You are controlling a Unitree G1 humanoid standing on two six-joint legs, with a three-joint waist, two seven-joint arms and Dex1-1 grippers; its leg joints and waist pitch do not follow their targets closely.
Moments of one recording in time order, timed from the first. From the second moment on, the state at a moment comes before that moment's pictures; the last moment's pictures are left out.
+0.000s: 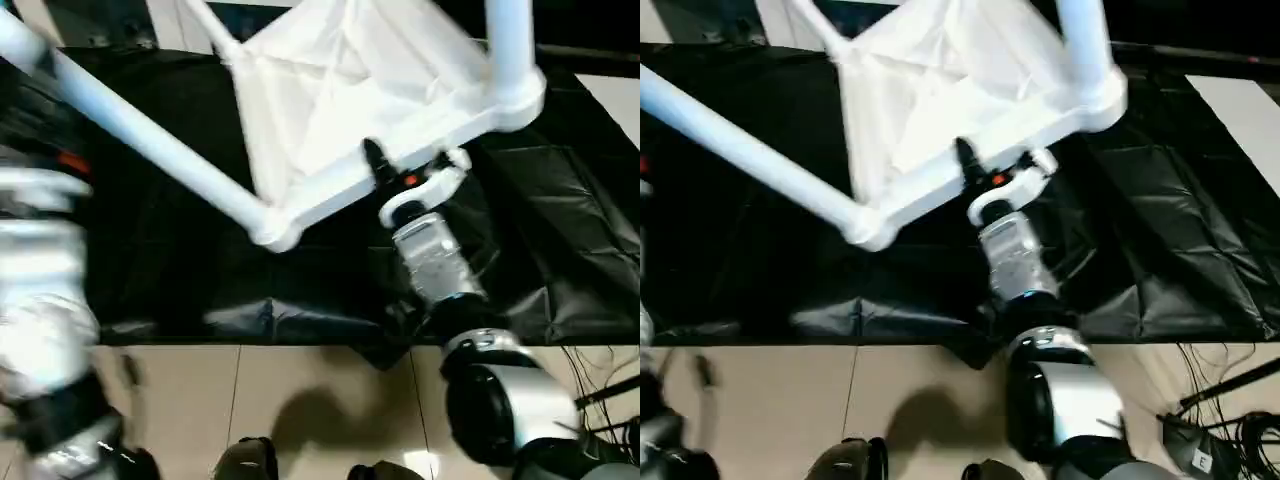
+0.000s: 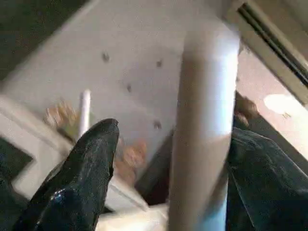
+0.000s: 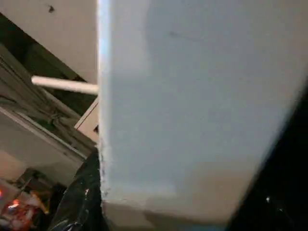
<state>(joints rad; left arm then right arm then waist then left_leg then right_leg) -0.48 0.29 0.61 -0.17 -0.94 0.16 -0.23 -0.88 0.01 -0.35 0.92 0.69 -0.01 0.38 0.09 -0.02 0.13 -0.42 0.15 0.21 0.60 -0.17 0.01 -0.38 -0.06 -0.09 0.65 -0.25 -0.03</state>
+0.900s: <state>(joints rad) -0.51 0.64 0.38 -0.18 -0.61 0.25 -0.26 -0.86 -0.22 -0.28 0.77 0.40 -0.10 0.19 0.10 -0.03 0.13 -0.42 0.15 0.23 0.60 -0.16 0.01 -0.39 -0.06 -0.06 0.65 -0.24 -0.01</state>
